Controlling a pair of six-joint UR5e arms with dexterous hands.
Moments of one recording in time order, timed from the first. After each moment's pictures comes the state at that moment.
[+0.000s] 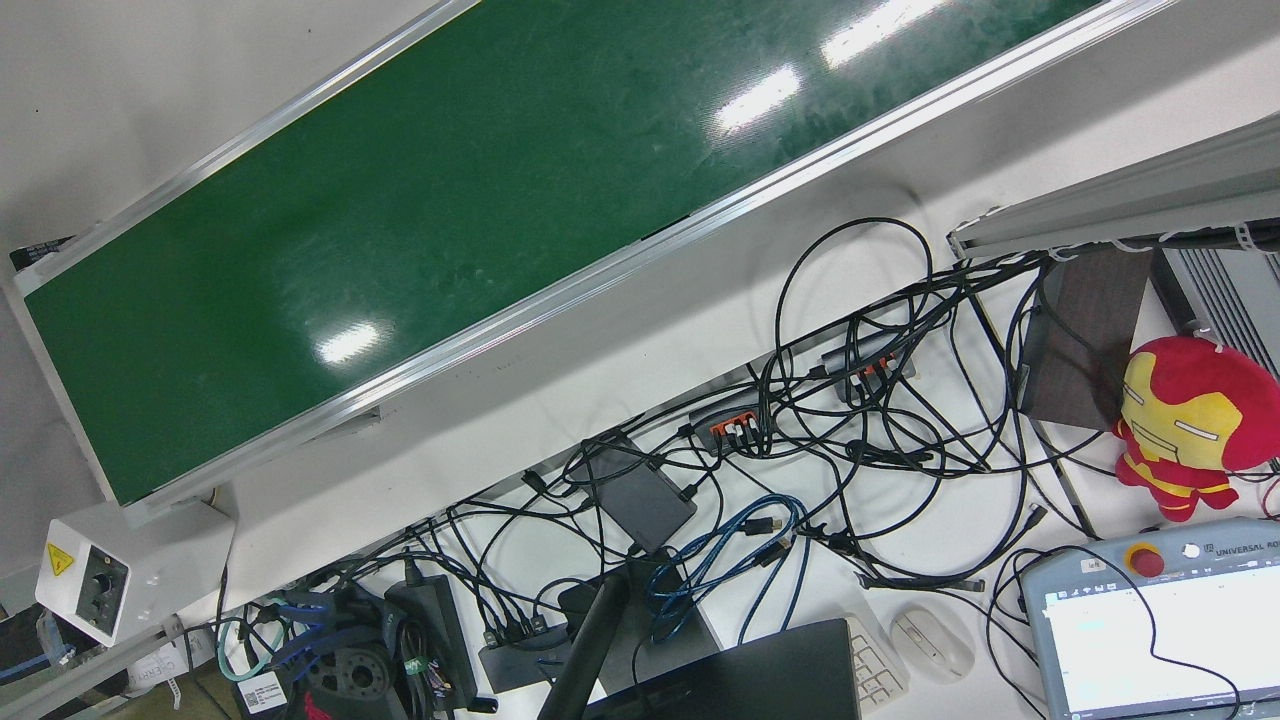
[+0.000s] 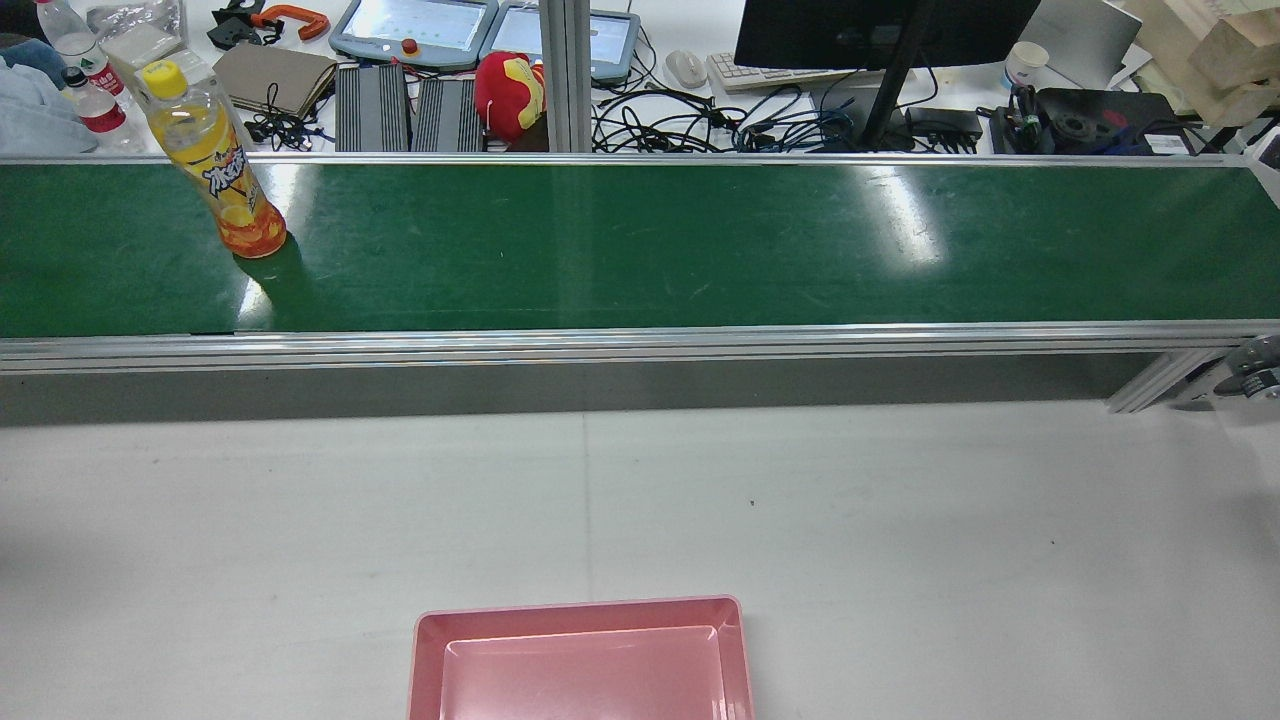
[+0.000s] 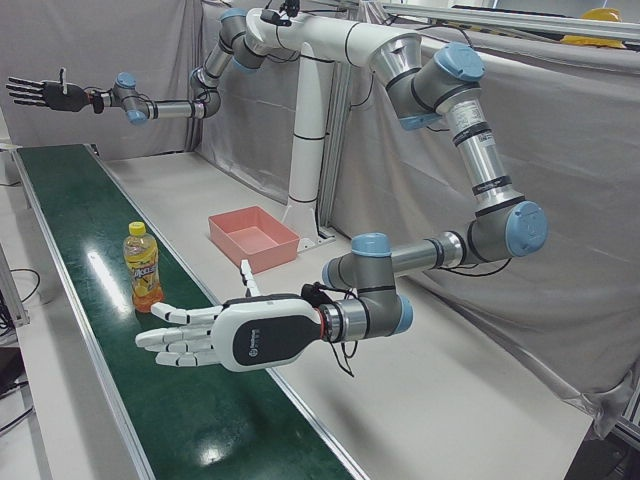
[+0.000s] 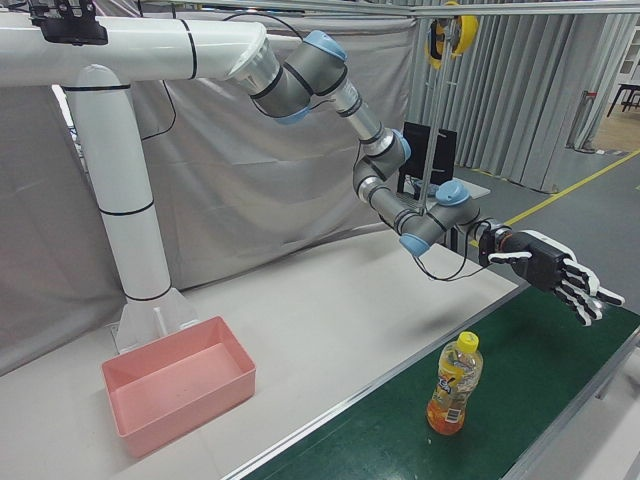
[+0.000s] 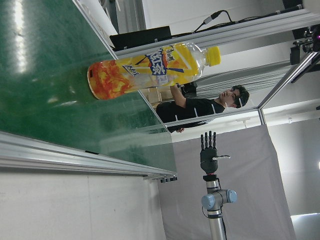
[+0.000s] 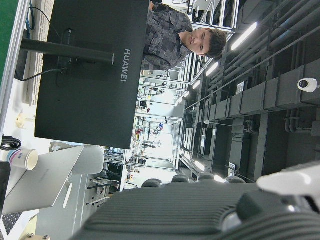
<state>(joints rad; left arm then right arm) -1.34 -1.69 -1.67 -0.08 1.51 0.24 1.56 -1.51 1.57 -3.10 -1.57 -0.11</state>
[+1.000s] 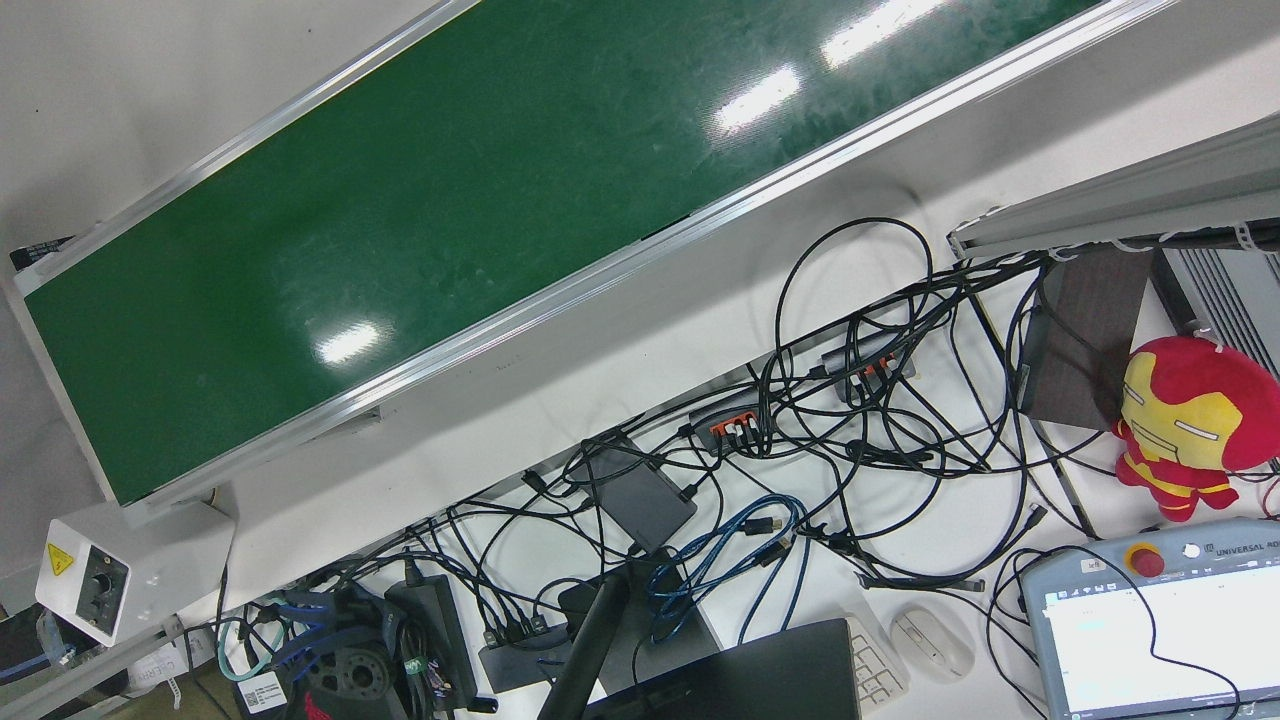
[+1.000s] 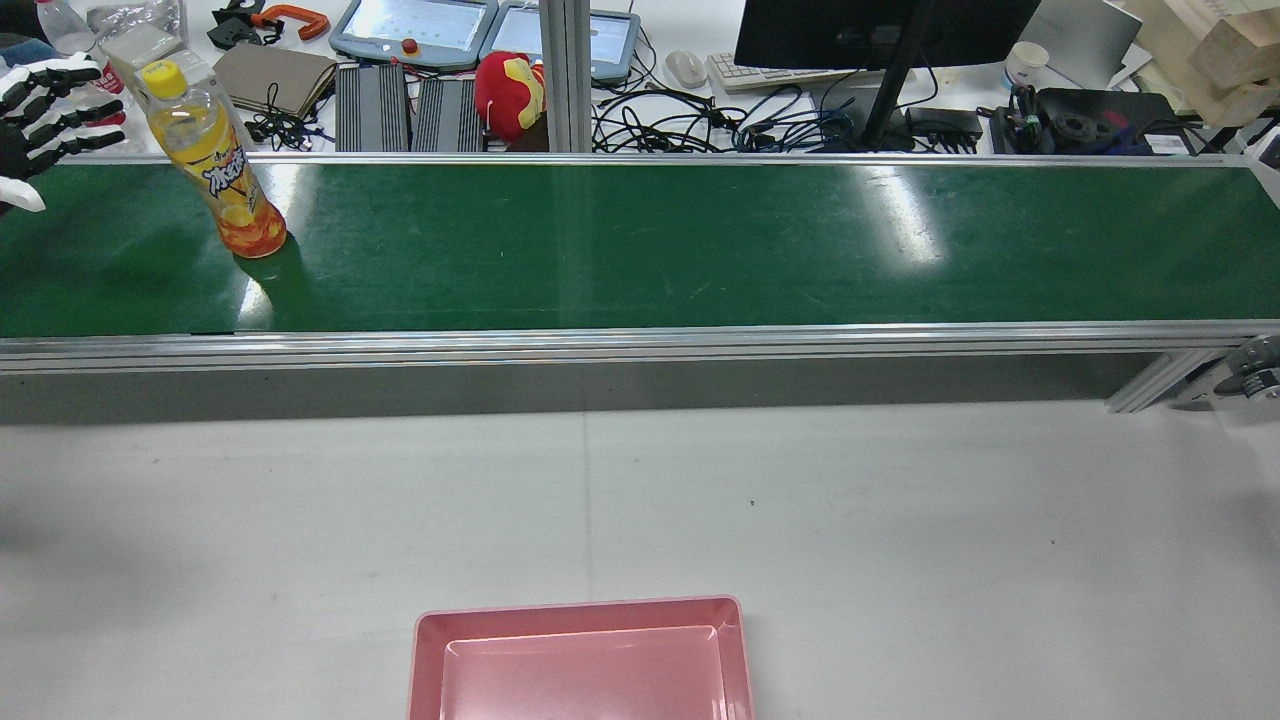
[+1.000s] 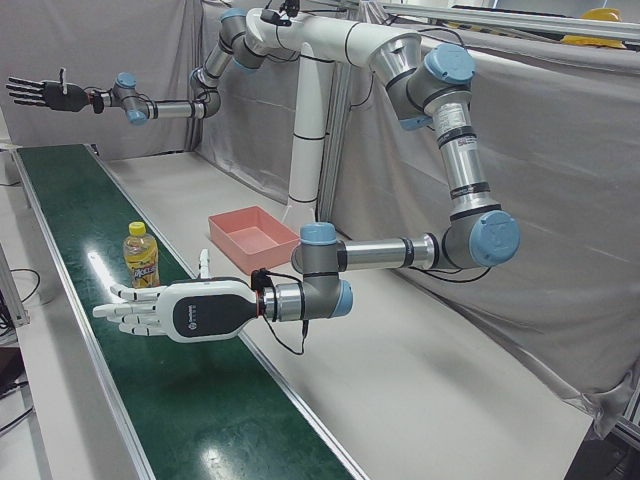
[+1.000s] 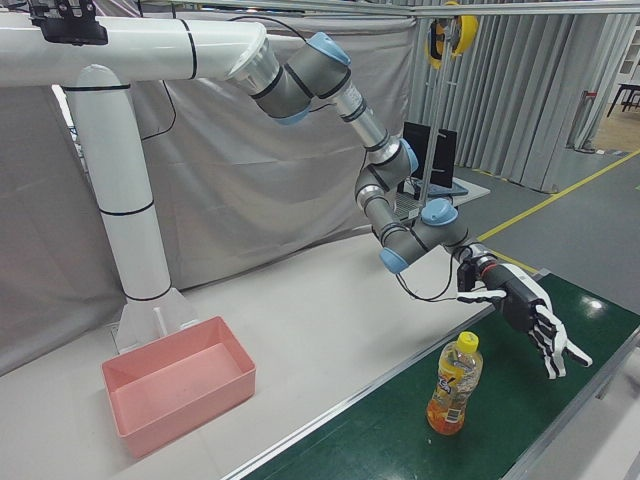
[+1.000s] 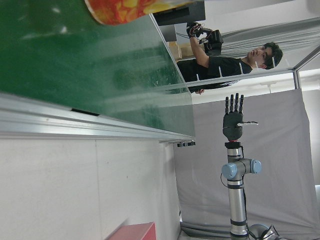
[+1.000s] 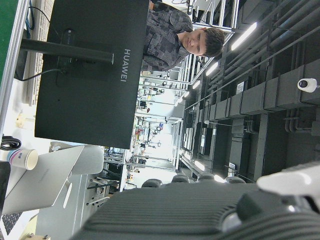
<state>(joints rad) -1.14 -1.77 -1.68 -0.02 1.47 0.32 1.56 -1.51 1.57 -3.10 -1.57 -0.11</state>
